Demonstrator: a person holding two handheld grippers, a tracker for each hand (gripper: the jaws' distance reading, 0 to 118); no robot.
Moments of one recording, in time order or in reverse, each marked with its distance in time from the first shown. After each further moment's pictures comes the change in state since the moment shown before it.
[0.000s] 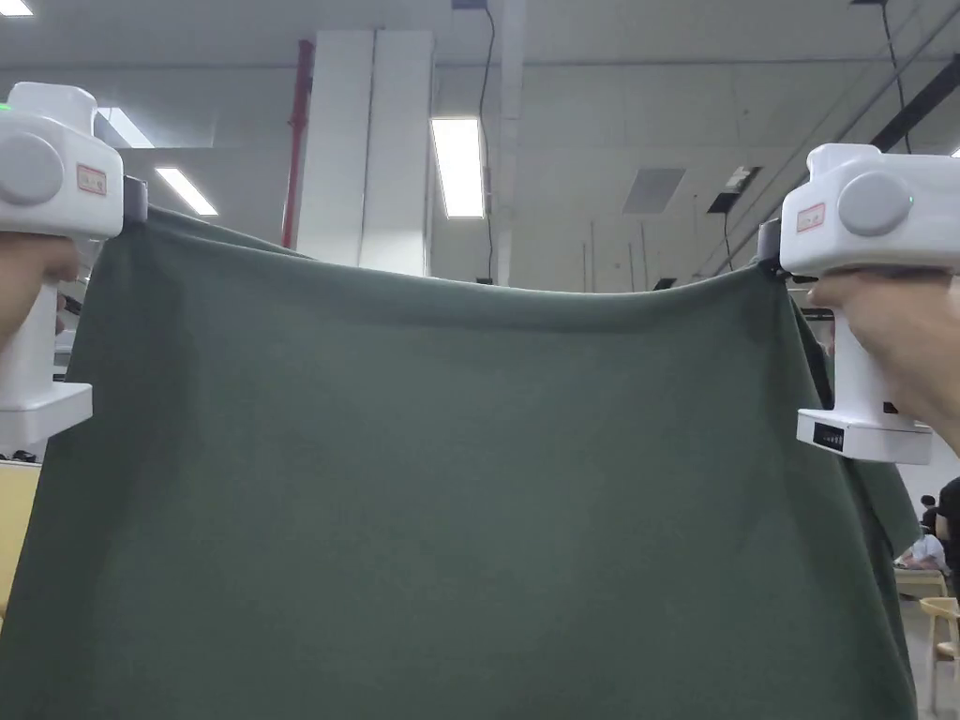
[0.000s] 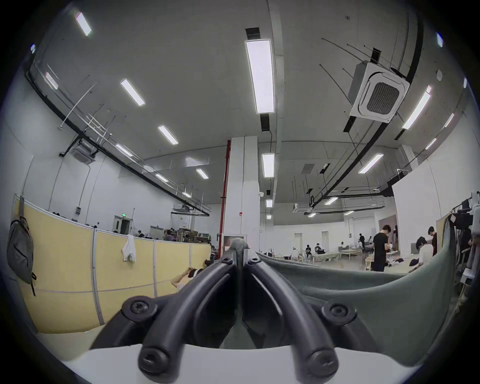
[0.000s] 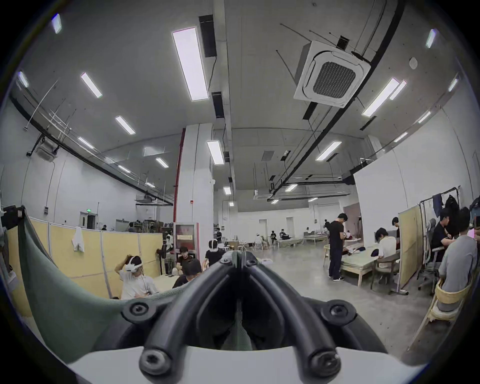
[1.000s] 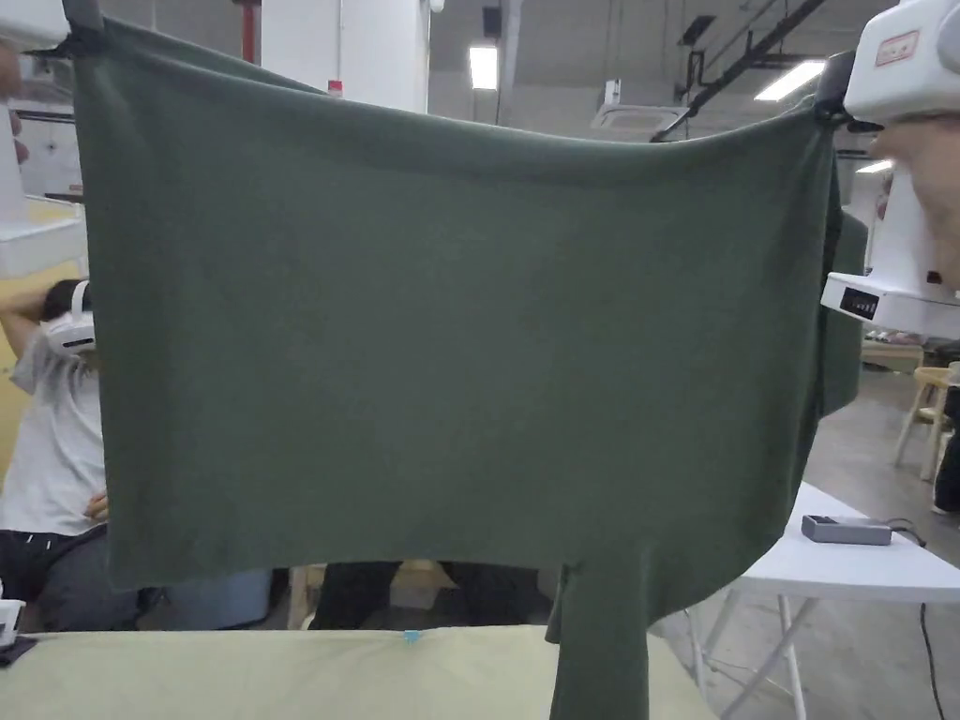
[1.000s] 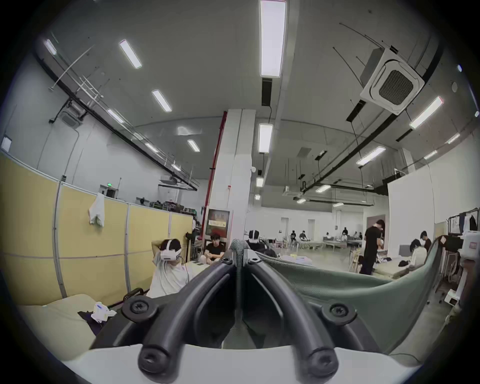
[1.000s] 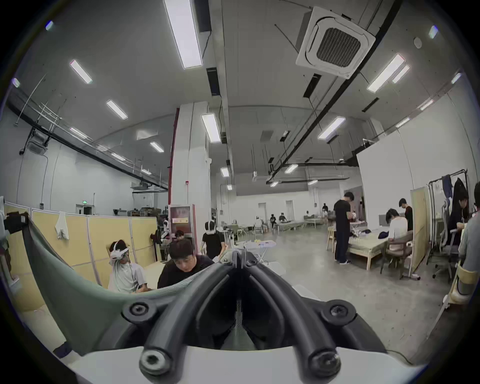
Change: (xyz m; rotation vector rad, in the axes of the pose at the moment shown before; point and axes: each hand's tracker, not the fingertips) left arm -0.020 -0.237 -0.267 -0.165 -0.094 0.098; right arm -0.004 -0.218 -0.244 -0.126 0.002 -0.038
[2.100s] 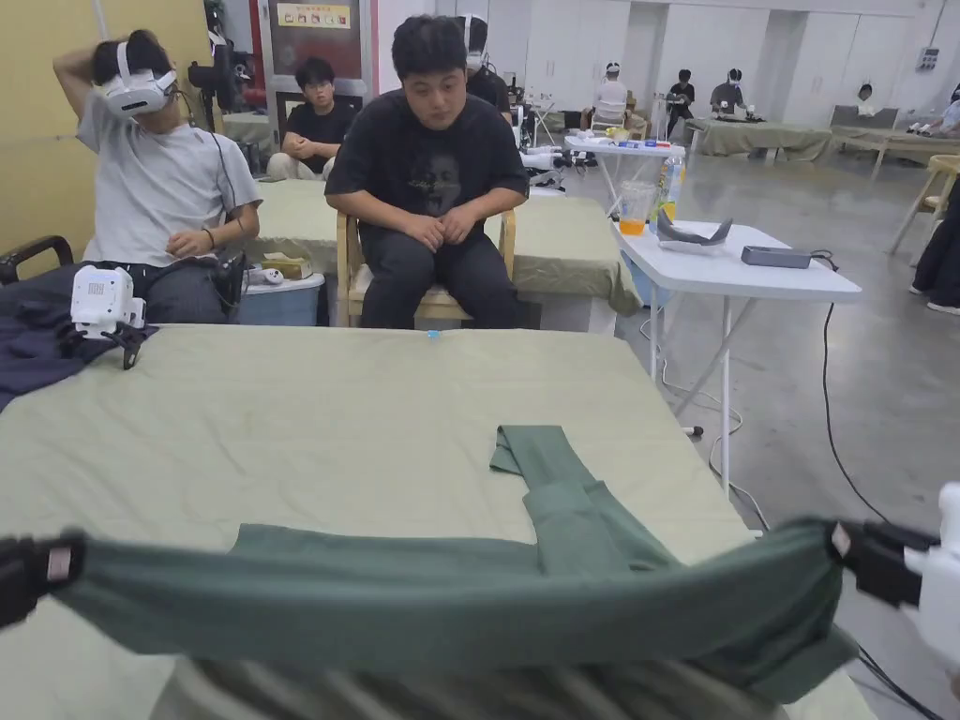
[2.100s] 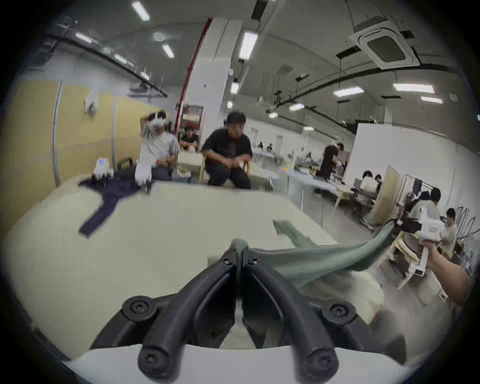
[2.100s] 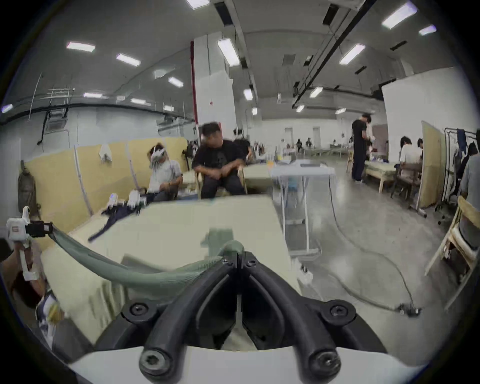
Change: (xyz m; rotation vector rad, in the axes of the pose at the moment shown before) left arm -0.021 -0.356 0.630 -0.700 -0.240 0.128; right arm 0.136 -0.396 0.535 -0.597 0.202 -0.011
